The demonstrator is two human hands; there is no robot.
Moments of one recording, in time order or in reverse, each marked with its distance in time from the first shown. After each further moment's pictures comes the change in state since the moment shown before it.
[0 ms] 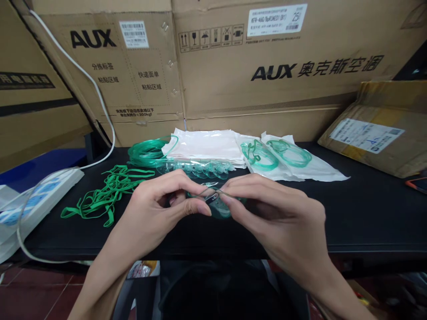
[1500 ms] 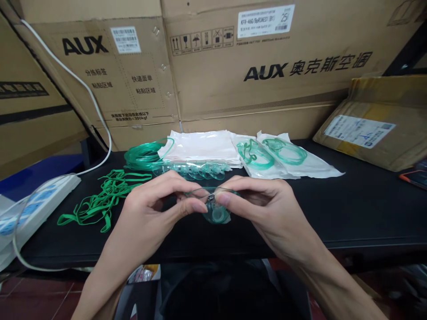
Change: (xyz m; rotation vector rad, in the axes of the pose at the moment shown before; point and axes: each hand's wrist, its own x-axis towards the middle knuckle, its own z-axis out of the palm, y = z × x) left_hand 0.000 0.009 0.004 0.034 0.031 0.052; right_hand 0.005 0.007 -0.007 0.503 -0.077 0.522
